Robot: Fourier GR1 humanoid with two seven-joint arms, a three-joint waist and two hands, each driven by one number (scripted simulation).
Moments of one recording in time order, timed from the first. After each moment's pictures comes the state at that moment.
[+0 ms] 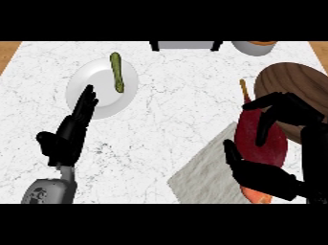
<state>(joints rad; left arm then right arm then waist) -0.13 0.07 -0.05 -1.54 -0.05 0.07 0.06 -0.27 -0.24 0.29 -2.19 0.70 -0.06 0.67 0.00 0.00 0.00</state>
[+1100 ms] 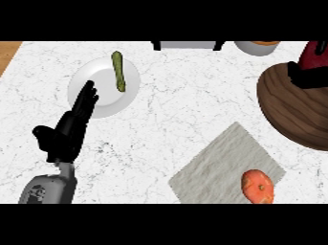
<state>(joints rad) -0.15 0.06 -0.04 -1.56 -0.05 0.06 0.11 -0.59 -0.46 -0.09 -1.59 0.73 0.06 0.51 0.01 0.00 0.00</state>
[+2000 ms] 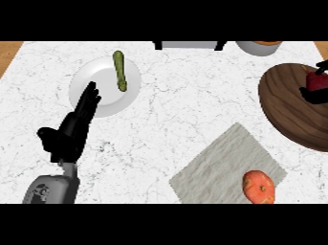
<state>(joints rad) -0.15 0.05 -0.04 -1.54 -0.05 0.05 0.08 -0.62 -0.52 -0.28 -0.81 0.69 -0.13 0.01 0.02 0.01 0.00</state>
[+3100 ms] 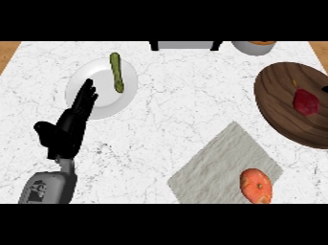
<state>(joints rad) -0.18 0.06 -0.01 -1.52 -0.05 0.05 0.10 -0.61 -0.57 -0.55 -0.75 0.27 0.04 -0.29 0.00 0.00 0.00</state>
